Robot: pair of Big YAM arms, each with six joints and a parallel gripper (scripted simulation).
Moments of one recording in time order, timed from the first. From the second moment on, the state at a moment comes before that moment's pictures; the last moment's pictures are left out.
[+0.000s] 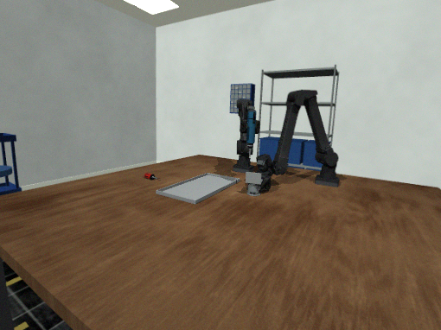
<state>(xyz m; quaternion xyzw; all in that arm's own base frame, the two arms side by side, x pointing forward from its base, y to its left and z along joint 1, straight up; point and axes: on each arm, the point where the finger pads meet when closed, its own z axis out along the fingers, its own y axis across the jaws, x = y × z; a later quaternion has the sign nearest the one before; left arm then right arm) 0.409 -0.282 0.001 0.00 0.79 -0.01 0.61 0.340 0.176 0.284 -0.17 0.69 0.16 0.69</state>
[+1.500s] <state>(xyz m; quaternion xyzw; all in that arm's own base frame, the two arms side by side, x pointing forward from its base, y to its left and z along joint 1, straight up) 0.409 -0.282 0.001 0.00 0.79 -0.01 0.61 0.367 0.140 0.239 -0.12 0.76 0.13 0.62</state>
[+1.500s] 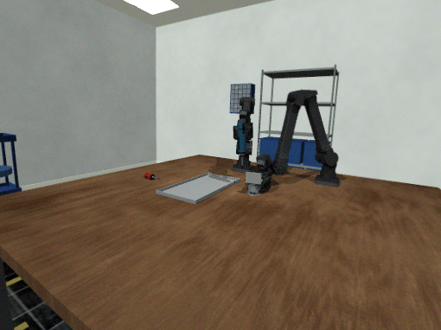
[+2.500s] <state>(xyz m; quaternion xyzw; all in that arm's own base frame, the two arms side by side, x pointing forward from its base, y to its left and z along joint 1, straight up) 0.409 -0.282 0.001 0.00 0.79 -0.01 0.61 0.413 0.064 0.208 0.00 0.85 0.08 0.52</state>
